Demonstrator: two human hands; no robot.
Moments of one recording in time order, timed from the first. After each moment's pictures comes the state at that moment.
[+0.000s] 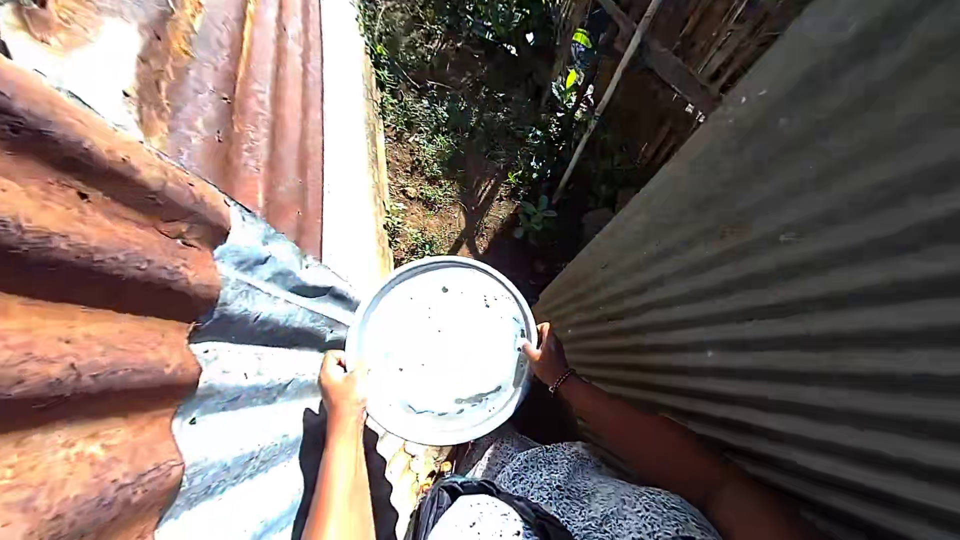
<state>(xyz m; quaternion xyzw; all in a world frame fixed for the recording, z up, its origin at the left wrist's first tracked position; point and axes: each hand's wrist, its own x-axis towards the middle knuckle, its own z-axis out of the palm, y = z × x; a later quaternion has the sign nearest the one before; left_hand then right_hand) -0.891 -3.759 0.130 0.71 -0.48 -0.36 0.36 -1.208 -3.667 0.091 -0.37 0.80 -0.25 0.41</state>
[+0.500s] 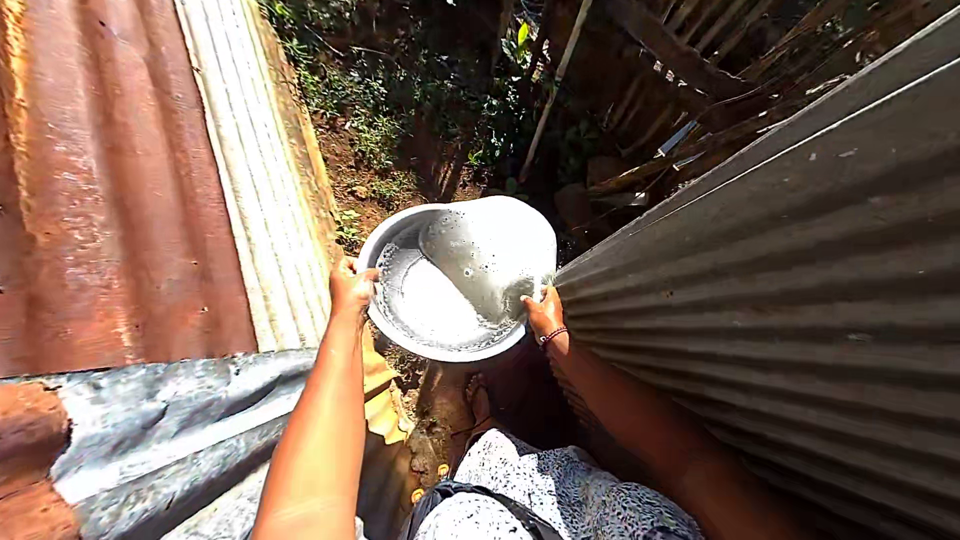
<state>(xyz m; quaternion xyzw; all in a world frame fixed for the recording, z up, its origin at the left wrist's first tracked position) -1.029 -4.008 0.113 0.63 -0.56 -0.47 0.24 -1.276 -3.808 0.092 -0.12 0.84 -0.38 0.37</state>
